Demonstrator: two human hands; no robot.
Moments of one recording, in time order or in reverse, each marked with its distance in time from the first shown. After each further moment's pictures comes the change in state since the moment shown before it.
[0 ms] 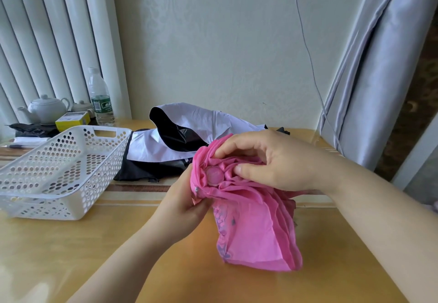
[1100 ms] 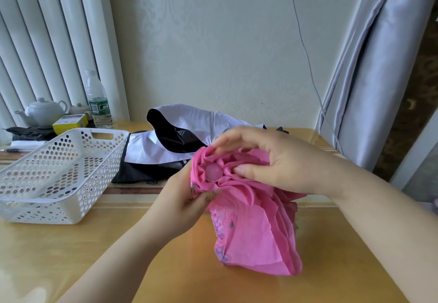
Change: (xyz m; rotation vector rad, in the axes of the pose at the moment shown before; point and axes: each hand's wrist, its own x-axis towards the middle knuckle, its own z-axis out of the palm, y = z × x) left_hand 0.014 0.019 -0.009 -0.050 -0.032 0.090; right_hand -0.008 0.001 -0.007 -0.121 0.031 -0.095
